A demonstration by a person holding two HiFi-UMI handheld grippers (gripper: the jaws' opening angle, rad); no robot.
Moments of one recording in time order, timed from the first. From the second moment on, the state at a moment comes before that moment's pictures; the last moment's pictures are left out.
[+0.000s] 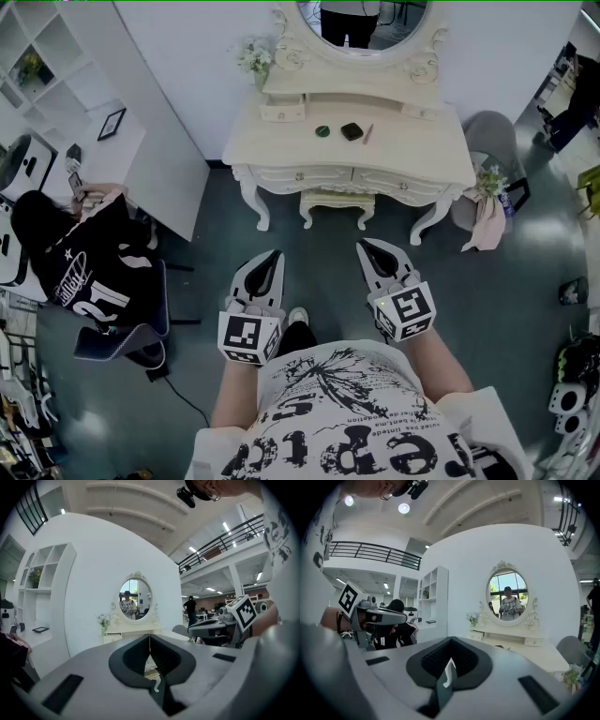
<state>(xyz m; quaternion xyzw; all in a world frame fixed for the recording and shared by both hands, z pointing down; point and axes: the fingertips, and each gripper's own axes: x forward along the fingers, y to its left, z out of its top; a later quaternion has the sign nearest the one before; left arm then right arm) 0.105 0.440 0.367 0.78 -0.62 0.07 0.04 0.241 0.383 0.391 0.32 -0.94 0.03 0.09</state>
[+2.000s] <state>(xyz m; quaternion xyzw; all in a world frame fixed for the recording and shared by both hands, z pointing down) -0.080 0.144 0.409 0.76 -0.63 0.08 0.08 0.086 0.056 0.444 0.35 -0.92 0.07 0.13</state>
